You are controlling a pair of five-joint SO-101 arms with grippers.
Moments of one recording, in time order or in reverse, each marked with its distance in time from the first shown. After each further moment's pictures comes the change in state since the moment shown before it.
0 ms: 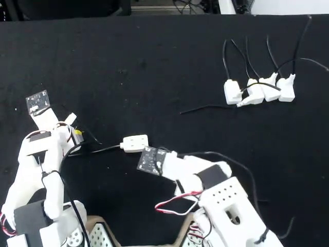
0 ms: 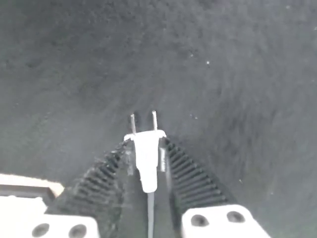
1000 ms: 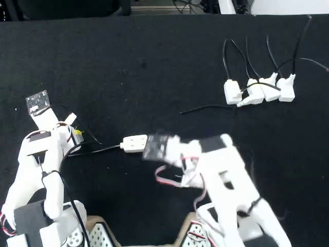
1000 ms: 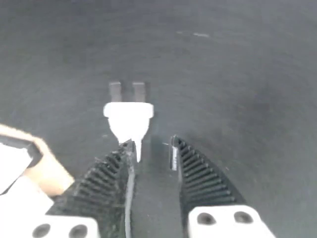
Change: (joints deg) left arm 0.0 0.0 0.0 0.0 0.0; right arm 8.4 20.7 -12.5 3.0 17.1
